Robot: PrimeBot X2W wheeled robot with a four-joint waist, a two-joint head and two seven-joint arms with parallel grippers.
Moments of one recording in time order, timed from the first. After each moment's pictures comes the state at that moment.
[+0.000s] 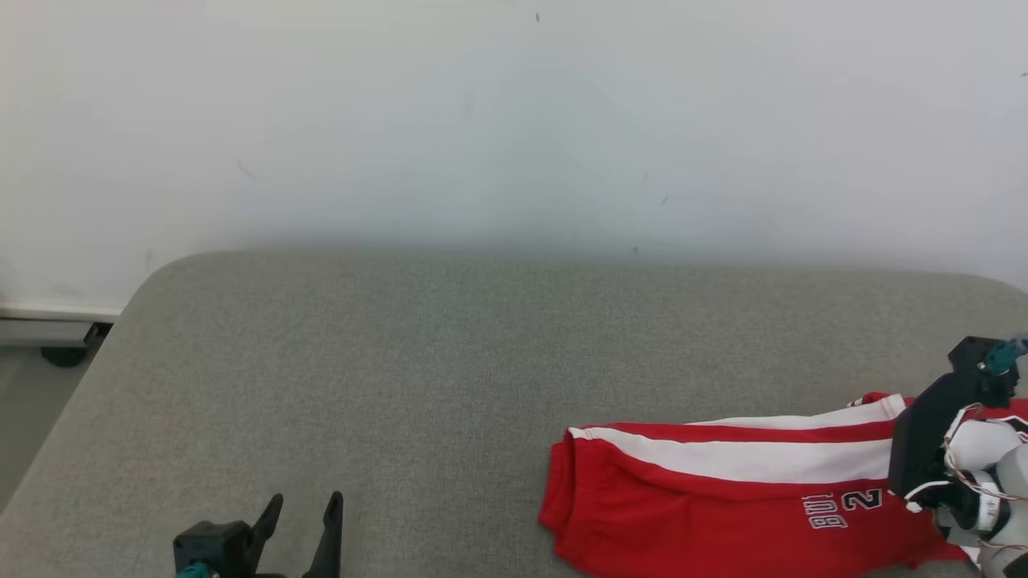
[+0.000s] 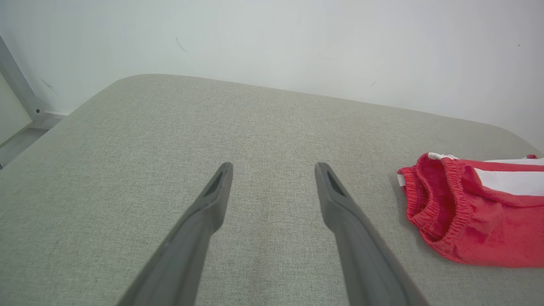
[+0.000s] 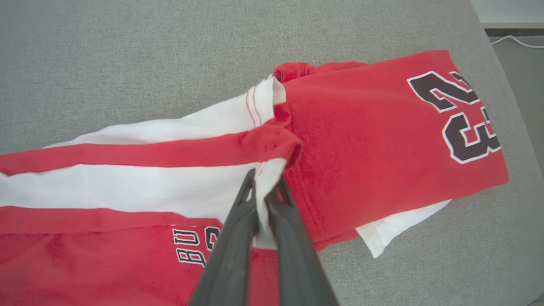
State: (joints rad) left arm 0.01 0.19 -0.31 0.14 -0.32 0.10 0.04; right arm -0.37 -0.35 0.11 0.59 0.50 -0.12 0.70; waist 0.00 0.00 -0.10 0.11
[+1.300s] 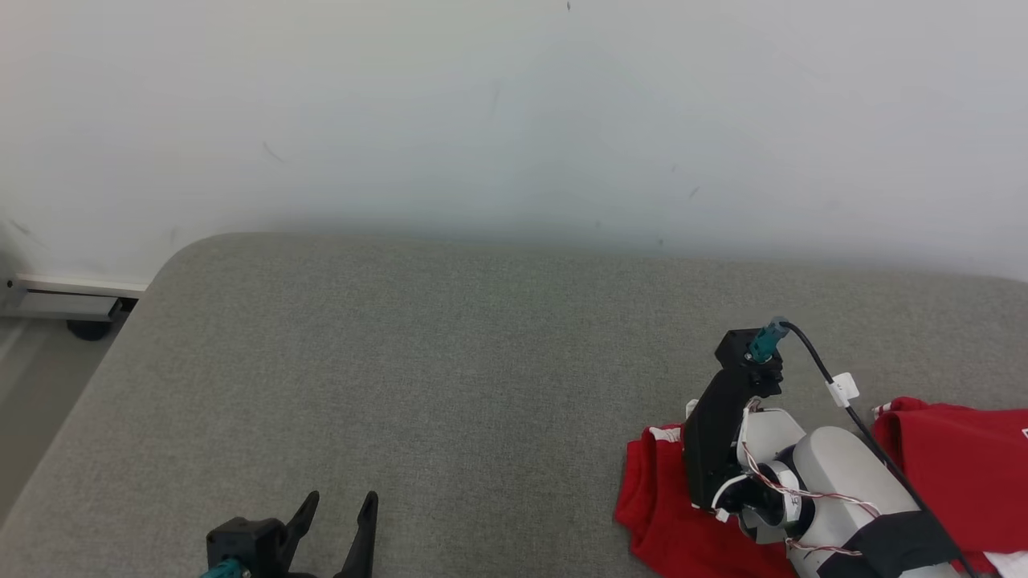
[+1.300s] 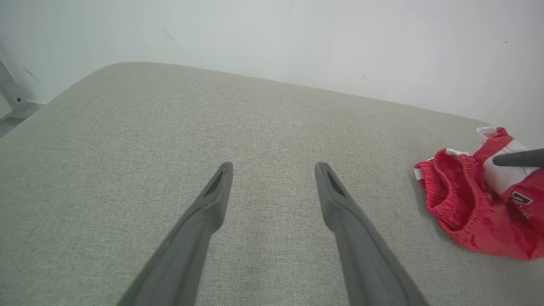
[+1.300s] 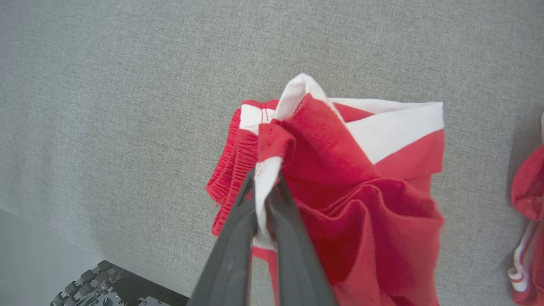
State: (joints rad) left arm 0.01 0.16 -0.36 0.11 -0.32 0.09 0.06; right arm -0.42 -0.10 0.30 0.43 0.47 -0.12 0.90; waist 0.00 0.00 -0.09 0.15
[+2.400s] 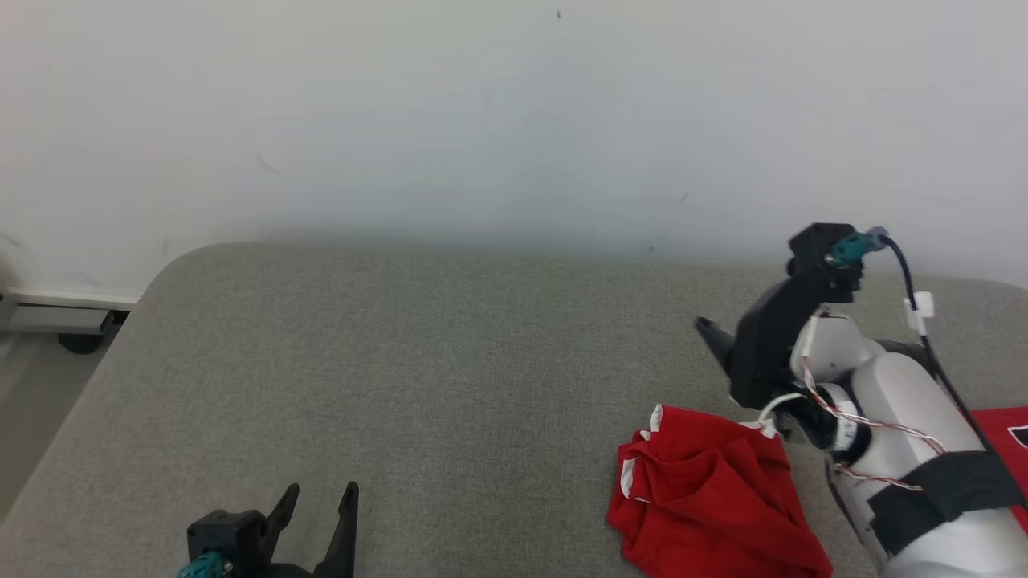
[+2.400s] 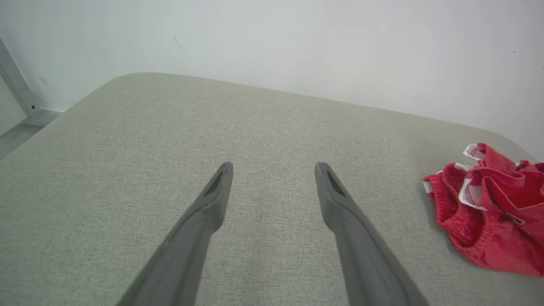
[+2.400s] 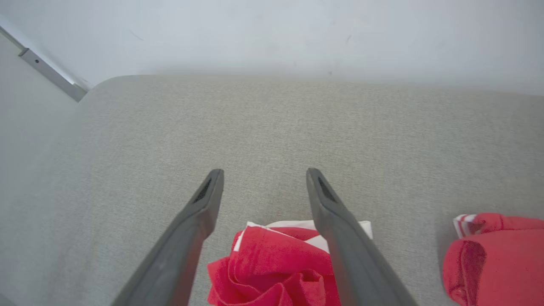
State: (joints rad) left arm -0.01 0.17 -0.33 0.13 -0.32 0.09 0.05; right arm -0.55 -0.11 0.22 0.41 0.52 -0.12 0.68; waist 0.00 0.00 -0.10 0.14
